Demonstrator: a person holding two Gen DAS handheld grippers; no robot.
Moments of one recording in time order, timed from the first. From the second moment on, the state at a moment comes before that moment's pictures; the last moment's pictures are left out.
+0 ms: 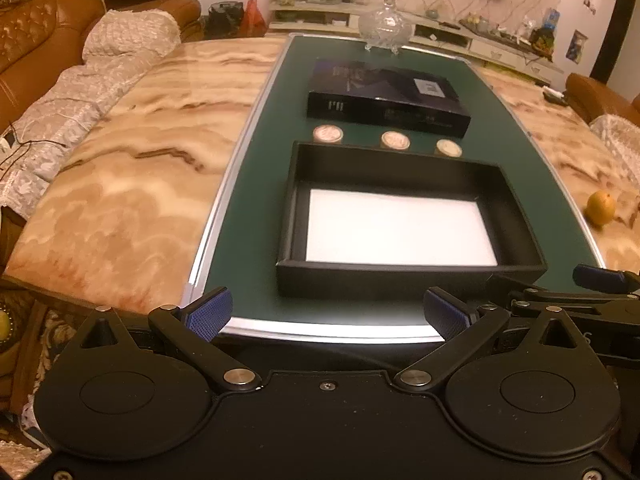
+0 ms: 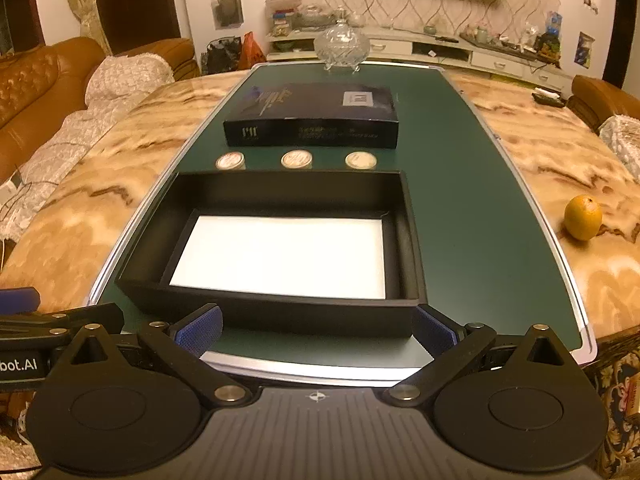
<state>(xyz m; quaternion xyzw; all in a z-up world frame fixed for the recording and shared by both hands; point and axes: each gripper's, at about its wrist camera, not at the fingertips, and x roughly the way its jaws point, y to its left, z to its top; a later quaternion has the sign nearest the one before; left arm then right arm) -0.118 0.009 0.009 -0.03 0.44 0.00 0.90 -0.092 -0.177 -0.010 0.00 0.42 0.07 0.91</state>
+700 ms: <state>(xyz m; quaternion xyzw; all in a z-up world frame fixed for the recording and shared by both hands) -0.116 0.010 0.004 -0.04 0.45 -0.01 0.89 -0.091 -0.176 -0.013 0.00 0.42 0.06 0.90</state>
